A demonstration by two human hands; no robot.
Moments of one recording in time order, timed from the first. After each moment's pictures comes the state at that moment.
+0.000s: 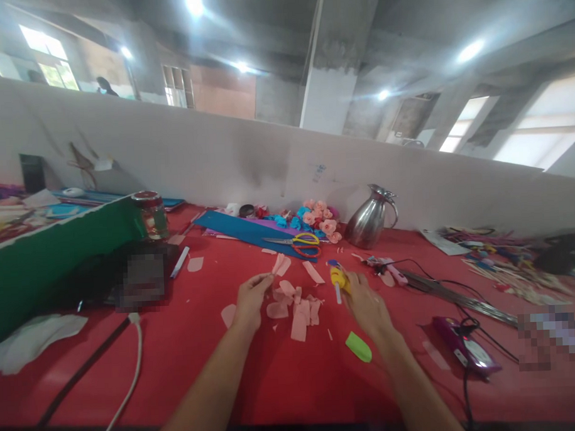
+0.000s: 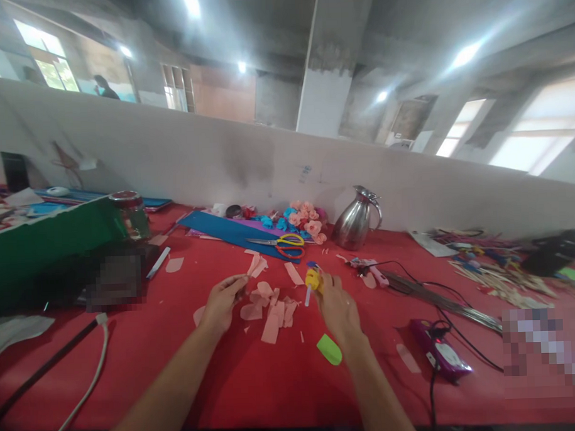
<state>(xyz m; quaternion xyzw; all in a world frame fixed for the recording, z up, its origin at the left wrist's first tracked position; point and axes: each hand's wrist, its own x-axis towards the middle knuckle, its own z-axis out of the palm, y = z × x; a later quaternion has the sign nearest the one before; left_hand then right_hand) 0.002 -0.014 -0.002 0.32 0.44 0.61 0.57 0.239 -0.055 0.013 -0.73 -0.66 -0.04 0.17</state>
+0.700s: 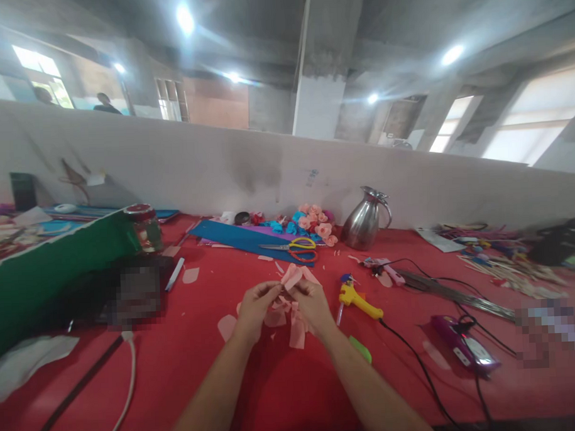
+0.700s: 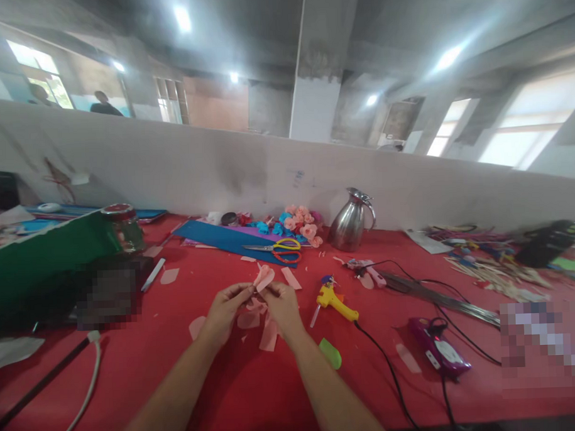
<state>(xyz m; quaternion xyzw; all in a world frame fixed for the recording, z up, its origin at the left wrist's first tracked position) 0.007 -0.020 0.006 0.45 0.37 0.55 0.59 0.133 -0.024 0.002 -0.41 -0.50 0.49 0.58</state>
